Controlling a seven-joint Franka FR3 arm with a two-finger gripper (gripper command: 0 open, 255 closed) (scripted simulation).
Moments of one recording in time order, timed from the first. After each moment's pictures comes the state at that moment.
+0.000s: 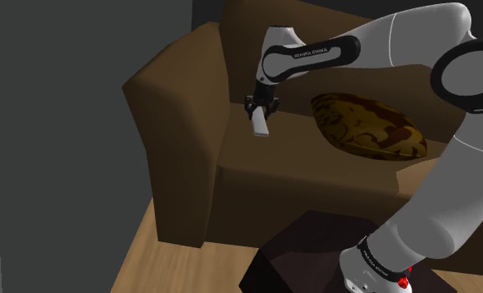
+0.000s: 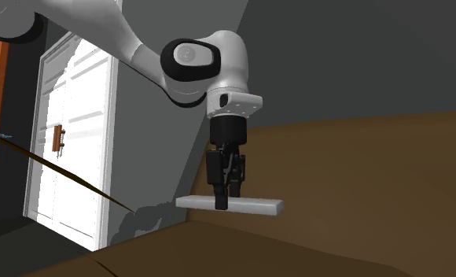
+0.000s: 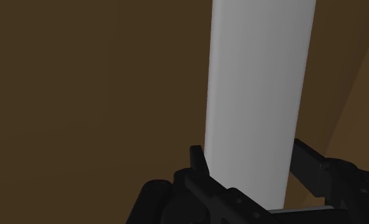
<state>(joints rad) -0.06 0.21 0.11 -1.87 -0.08 2.07 0.60</state>
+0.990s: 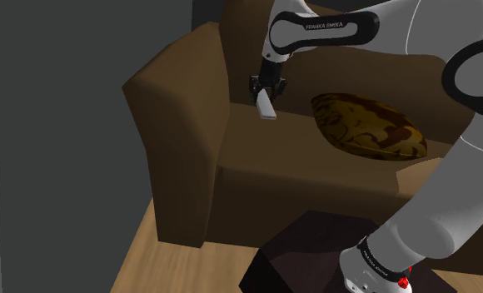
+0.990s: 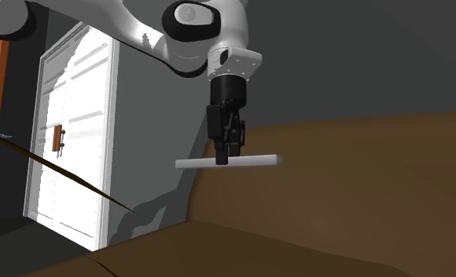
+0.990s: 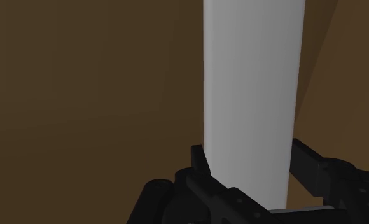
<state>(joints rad) -0.06 0.16 0.11 -1.73 -0.07 1.88 0.58</state>
